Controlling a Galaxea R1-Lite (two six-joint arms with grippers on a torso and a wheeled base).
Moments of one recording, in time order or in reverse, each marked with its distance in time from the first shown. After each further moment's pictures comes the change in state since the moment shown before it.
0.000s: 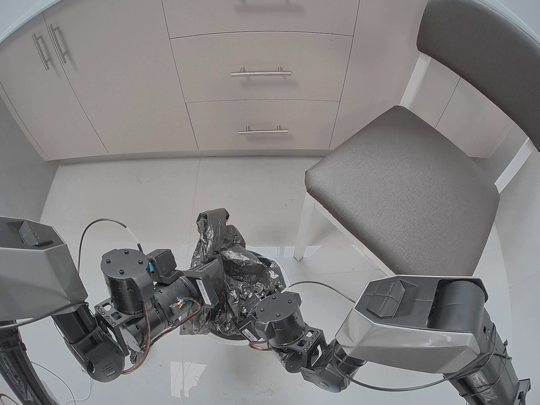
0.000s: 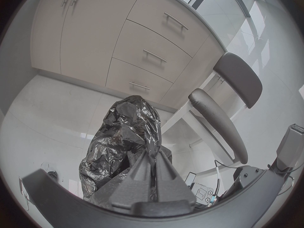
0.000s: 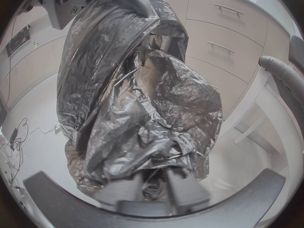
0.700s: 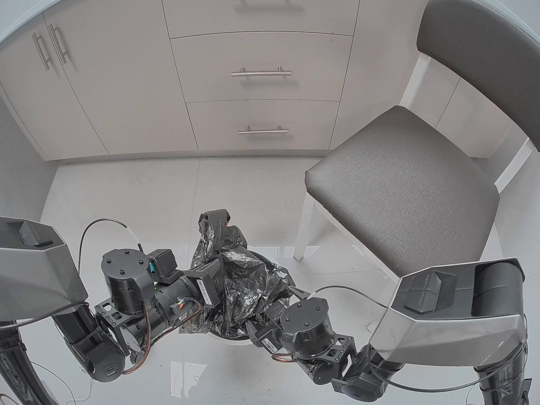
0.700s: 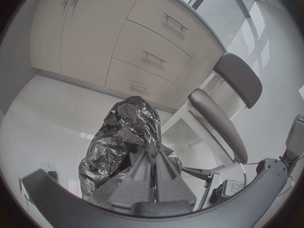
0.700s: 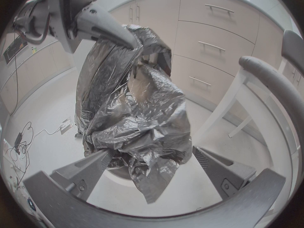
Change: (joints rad) left arm -0.003 0.000 -0.002 0.000 0.003 -0.003; right arm 0.016 -0.158 0.256 -0.059 -0.020 0.061
